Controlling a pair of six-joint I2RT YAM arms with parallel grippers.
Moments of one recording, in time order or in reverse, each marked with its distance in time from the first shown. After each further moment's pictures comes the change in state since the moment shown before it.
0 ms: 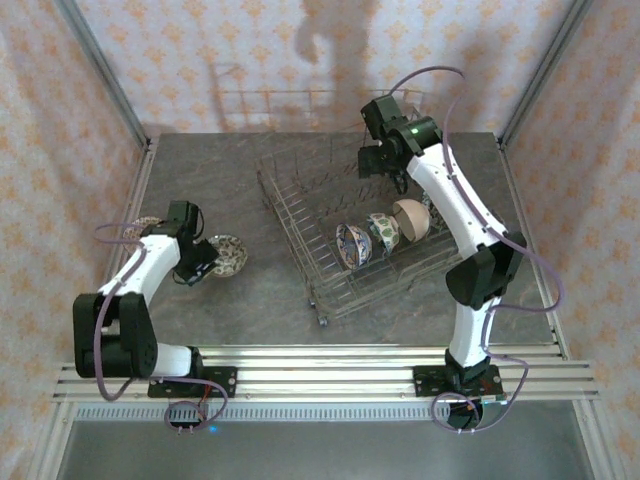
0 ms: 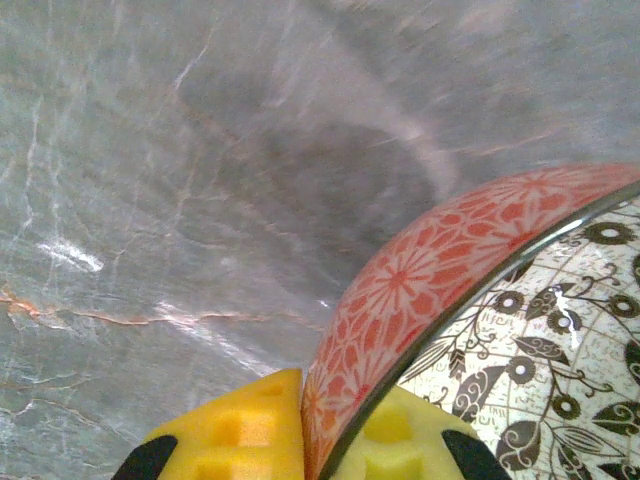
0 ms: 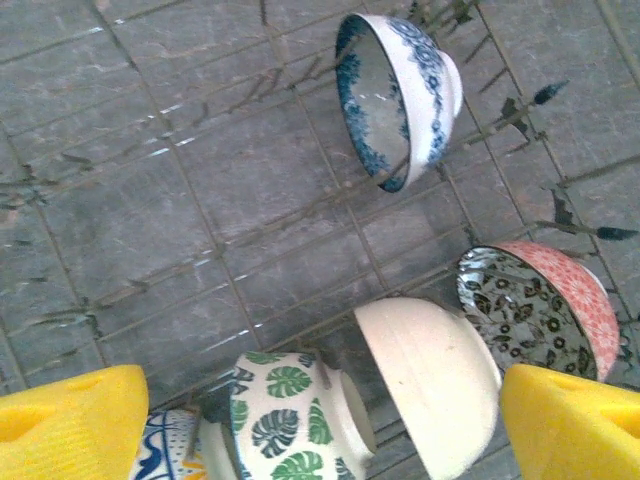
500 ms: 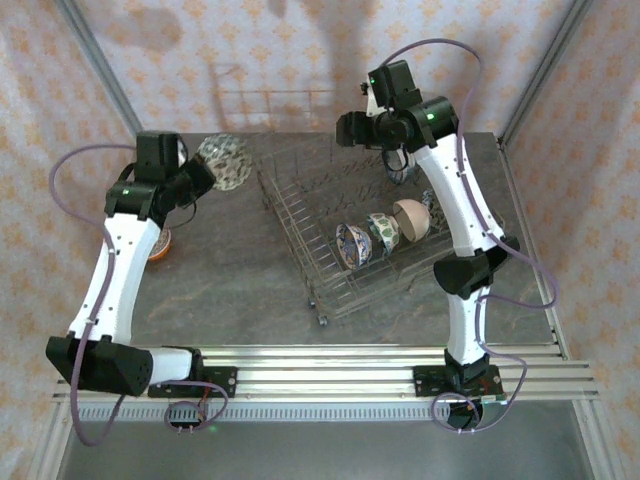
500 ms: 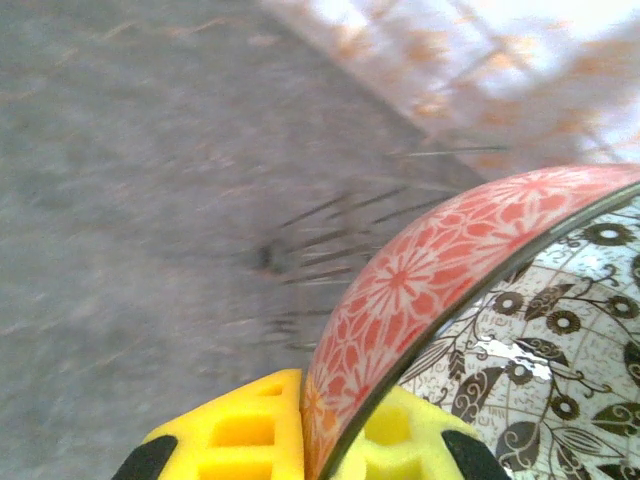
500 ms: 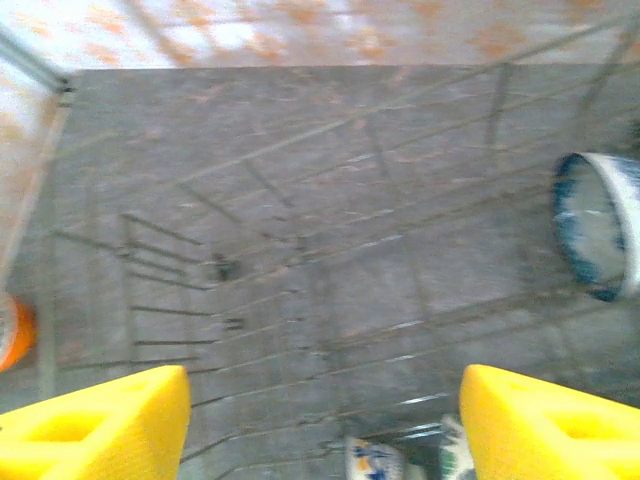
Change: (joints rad) left arm -0.143 -0.002 0.612 -0.020 0.019 0.056; right arm 0.005 0.107 0.399 -0.006 -0.369 0.002
